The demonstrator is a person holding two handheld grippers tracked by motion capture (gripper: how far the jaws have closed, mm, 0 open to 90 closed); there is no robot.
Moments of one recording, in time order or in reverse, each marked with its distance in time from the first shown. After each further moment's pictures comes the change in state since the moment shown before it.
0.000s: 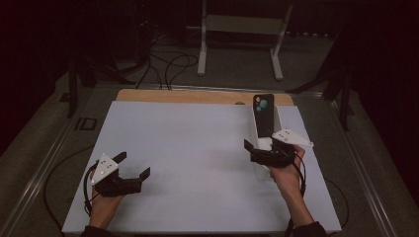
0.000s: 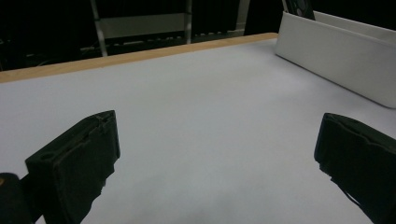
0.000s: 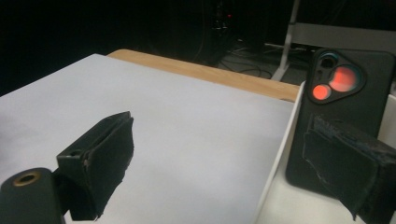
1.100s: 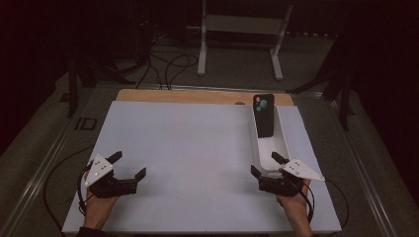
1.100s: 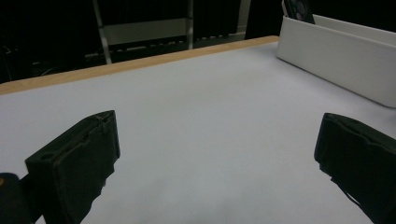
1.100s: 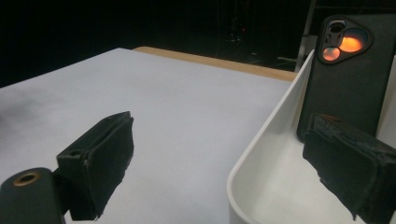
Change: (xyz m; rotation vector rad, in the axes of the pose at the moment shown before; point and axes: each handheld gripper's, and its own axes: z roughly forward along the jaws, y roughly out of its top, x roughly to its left) left arm 0.005 0.002 -0.010 -0.011 0.010 0.020; right arm 0.001 -0.065 -0.038 -0.079 0.062 -0.011
